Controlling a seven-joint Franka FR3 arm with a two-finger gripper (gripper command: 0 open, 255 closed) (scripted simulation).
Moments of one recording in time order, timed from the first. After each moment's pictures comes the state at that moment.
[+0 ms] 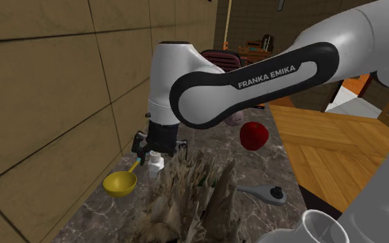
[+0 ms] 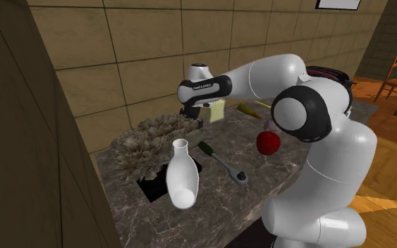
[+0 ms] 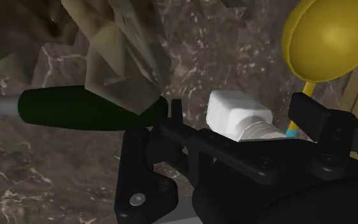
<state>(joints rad) -0.07 0.07 0.77 -1.94 0.05 2.12 1.40</state>
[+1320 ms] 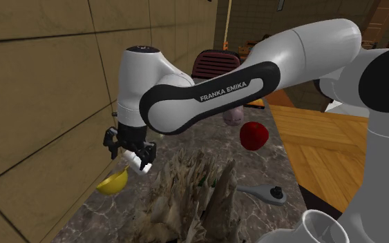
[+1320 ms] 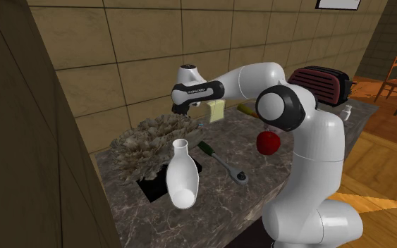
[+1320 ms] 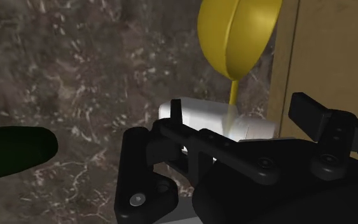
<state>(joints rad) 0.09 0.37 0.69 -1.66 -0.22 2.18 1.72</state>
